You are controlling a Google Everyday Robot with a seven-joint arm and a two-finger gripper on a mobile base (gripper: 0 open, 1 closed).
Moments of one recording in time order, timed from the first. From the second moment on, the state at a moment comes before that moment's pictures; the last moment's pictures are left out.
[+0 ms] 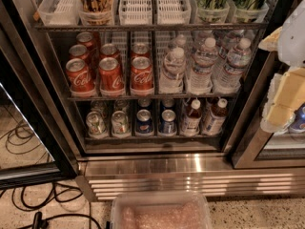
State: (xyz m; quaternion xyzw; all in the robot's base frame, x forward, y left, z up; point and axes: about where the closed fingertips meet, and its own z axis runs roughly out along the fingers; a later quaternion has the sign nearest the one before) arm 0.438 -0.217 0.976 -0.60 0.78 -0.03 0.16
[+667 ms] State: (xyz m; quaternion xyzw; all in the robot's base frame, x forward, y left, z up) arm 0.439 -0.198 0.979 -0.58 0.79 -0.02 0.20
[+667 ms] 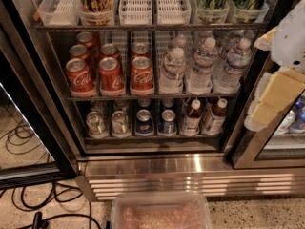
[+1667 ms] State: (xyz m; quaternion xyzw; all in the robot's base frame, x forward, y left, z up) arm 0.455 -0.075 1.026 -0.43 0.81 0.08 0.38
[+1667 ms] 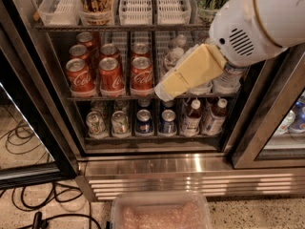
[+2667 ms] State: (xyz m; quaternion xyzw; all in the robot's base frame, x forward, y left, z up) arm 0.450 0.016 1.043 -0.44 0.76 0.12 0.47
